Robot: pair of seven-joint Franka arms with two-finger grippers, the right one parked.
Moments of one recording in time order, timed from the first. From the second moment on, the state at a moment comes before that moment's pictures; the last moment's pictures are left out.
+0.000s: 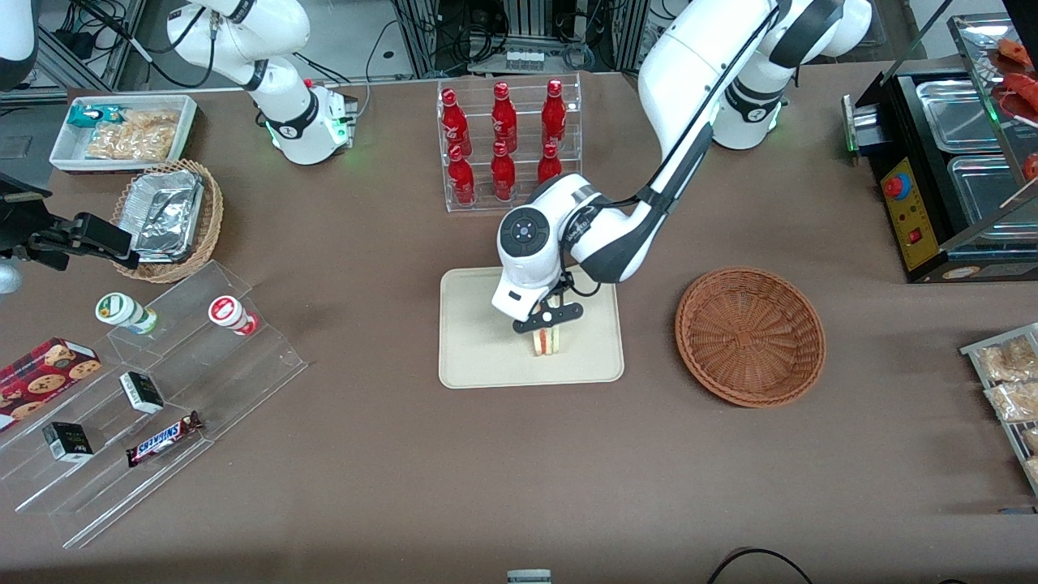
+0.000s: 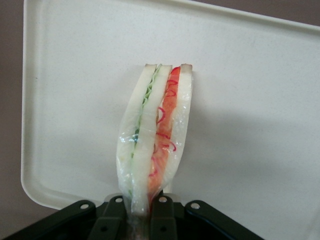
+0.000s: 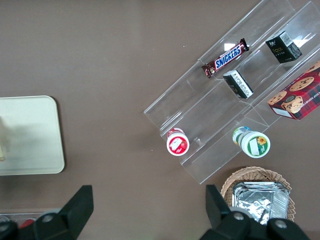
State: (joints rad) arm -0.65 0.71 -0.18 -1.48 0.09 2.06 -1.09
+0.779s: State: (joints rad) arm -0.64 0.67 -0.15 -1.42 0.10 2.02 -1.12
